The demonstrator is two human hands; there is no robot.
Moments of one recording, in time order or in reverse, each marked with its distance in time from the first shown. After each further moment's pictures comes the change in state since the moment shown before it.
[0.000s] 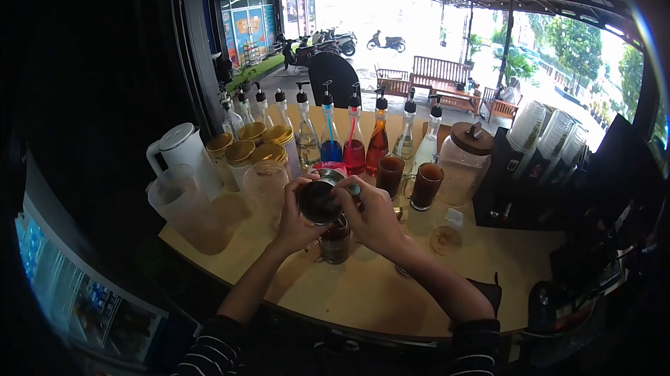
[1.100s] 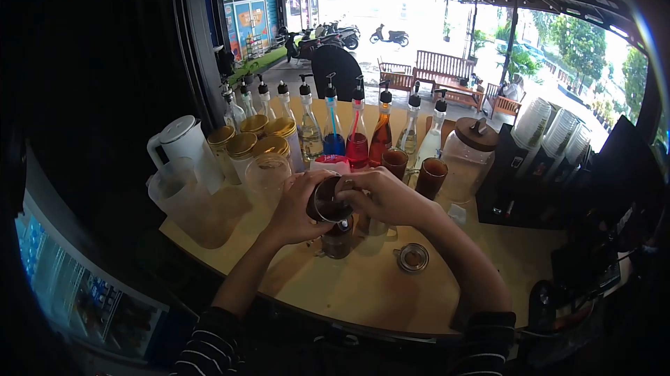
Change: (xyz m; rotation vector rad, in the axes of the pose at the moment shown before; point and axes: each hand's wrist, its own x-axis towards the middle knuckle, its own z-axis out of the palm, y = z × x) left_hand 0.017 0.030 -0.020 0.536 -0.294 0.092; right_hand 0.031 -0.007 -0.041 -0.039 -0.505 -0.110
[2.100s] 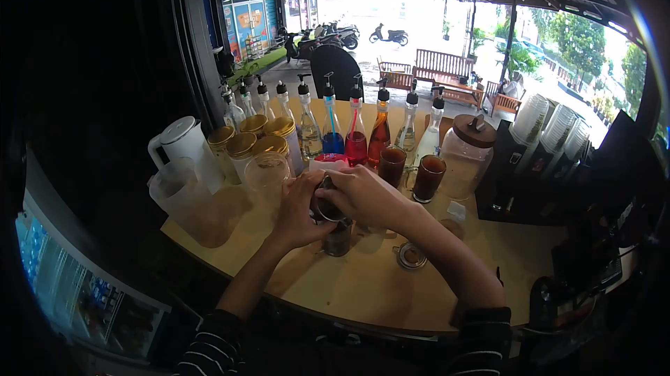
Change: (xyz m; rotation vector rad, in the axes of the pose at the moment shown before) left_hand -0.006 0.010 0.013 0.112 0.062 -0.048; right_hand 0.012 0.003 0.021 -0.279 0.067 -0.115
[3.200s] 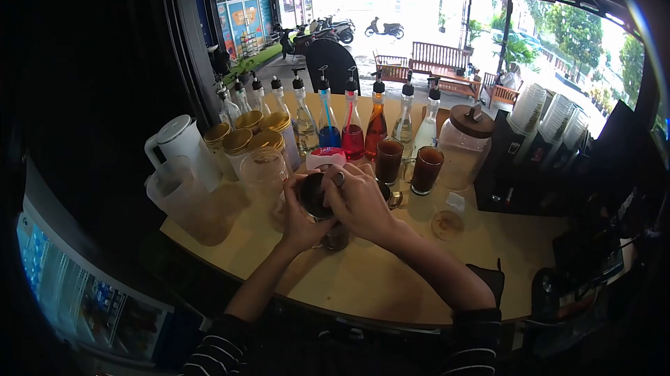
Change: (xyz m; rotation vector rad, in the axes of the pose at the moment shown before) left_hand -0.020 0.001 0.039 -0.642 0.283 -0.174; right_hand -0.015 -0.006 0.030 0.016 0.317 0.123
